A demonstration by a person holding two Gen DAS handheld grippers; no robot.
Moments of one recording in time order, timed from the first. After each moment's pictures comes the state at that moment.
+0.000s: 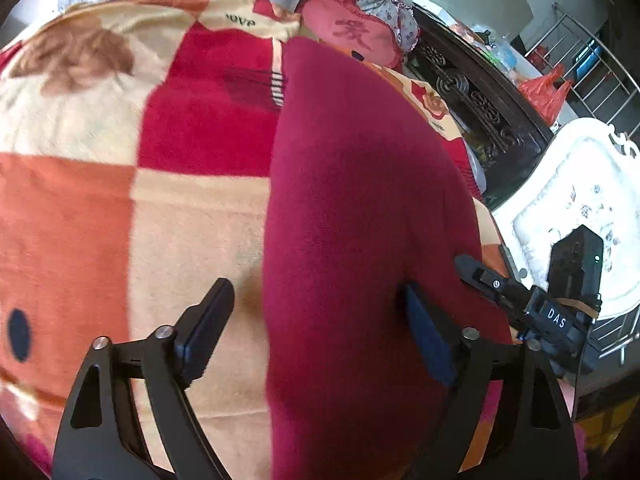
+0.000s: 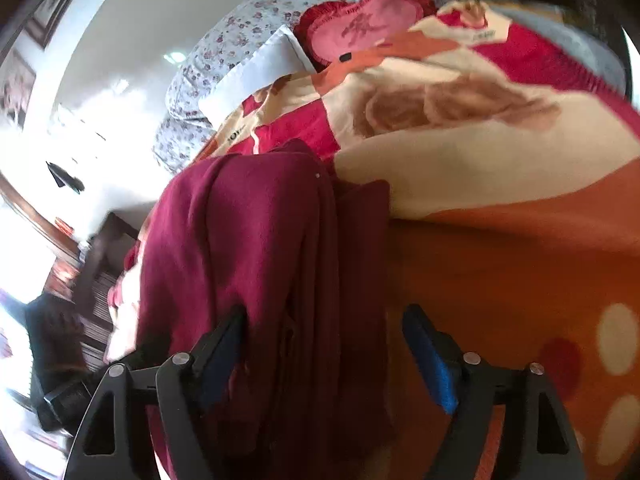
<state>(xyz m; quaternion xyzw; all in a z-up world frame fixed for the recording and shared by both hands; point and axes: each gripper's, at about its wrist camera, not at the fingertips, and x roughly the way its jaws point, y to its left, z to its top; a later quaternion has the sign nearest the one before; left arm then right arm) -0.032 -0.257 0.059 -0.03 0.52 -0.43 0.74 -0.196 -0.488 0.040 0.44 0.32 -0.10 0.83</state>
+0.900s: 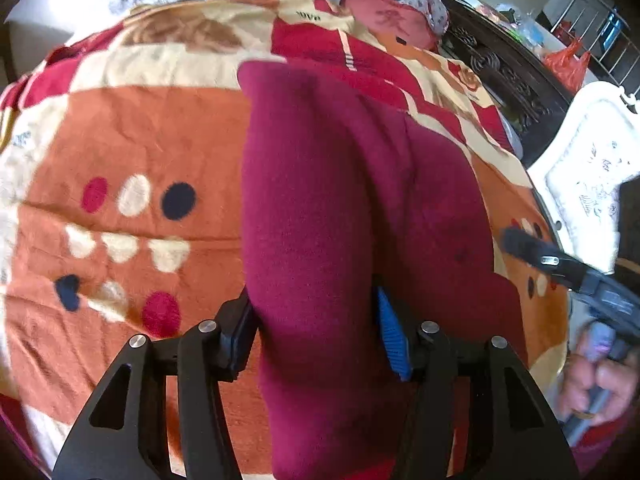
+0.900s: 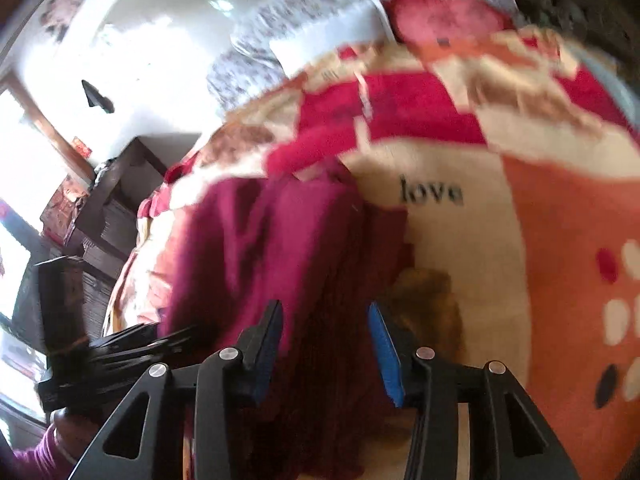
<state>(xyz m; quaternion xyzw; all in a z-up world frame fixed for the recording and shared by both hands) -0.088 -0.125 0.082 0.05 0.52 -0.35 0.77 -0.211 -0.338 0.127 0.33 0.37 -0.04 0.87</state>
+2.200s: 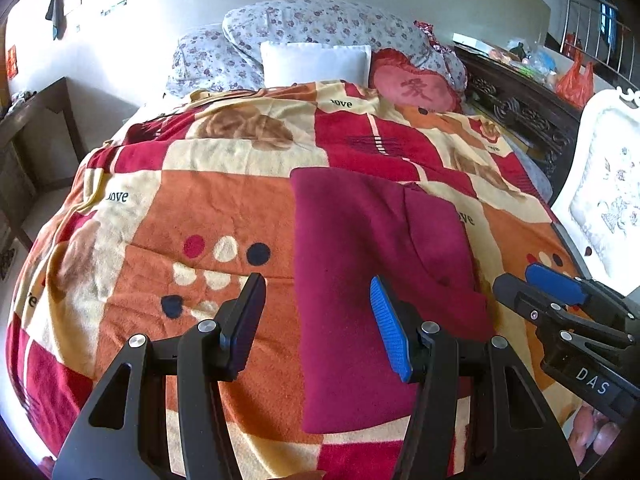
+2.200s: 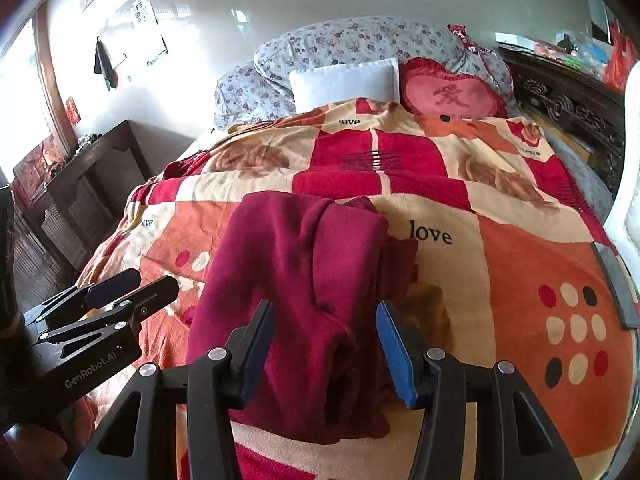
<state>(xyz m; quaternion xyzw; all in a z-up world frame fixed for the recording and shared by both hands) -0.136 -0.091 0.149 0.07 0.39 -0.28 0.87 -0.227 -0.264 0.176 0.21 0.36 -0.13 0.90</state>
